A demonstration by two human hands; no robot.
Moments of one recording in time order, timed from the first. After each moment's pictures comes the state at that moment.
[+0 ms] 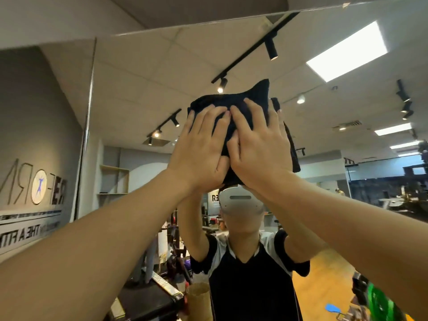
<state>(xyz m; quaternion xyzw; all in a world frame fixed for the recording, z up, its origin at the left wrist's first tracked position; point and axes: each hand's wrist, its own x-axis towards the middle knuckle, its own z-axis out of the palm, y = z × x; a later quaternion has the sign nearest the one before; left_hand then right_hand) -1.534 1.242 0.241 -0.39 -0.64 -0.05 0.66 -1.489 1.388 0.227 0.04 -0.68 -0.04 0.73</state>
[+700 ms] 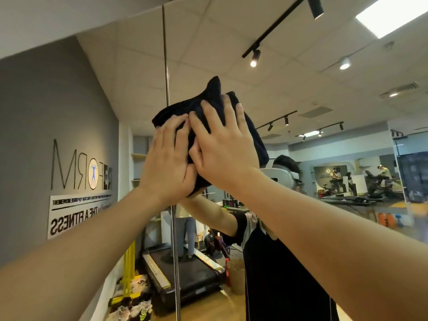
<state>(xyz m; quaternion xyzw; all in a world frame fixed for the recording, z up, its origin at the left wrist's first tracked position) -1.605 1.022 0.175 -0.33 -0.68 -0.10 0.65 -1.567 1.170 0.189 0.10 -0.71 -0.10 0.69</state>
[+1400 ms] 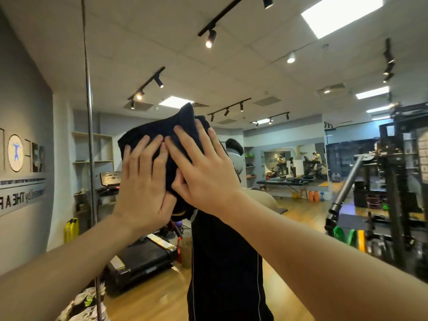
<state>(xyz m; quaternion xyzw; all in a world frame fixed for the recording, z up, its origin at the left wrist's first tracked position) -1.573 1.114 0.073 -0.34 -0.69 -0.08 0.63 -1.528 1.280 0.096 0.17 -0.72 -0.12 0.67</state>
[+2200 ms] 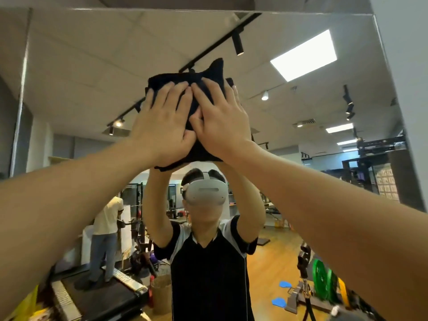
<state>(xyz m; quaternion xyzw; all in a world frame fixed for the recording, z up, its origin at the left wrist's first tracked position) -1.522 1.263 0.270 -0.30 -0.71 -0.01 0.63 -1.485 1.418 0.268 0.08 -0.67 -0.09 0.73</state>
